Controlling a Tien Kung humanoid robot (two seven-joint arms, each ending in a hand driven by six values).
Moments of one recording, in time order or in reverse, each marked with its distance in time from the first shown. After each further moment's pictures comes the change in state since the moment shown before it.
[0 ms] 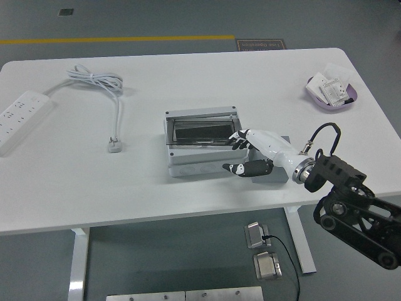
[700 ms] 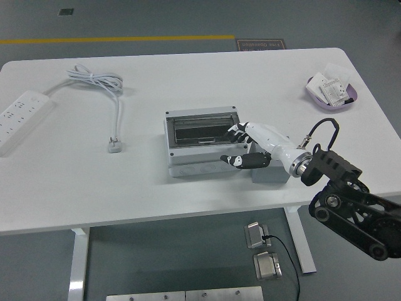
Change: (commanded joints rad) left arm -0.002 -0.002 0.026 0.002 -0.021 -0.003 -0.011; right arm 0.030 0.049 0.010 -0.083 0.019 -0.023 0.037
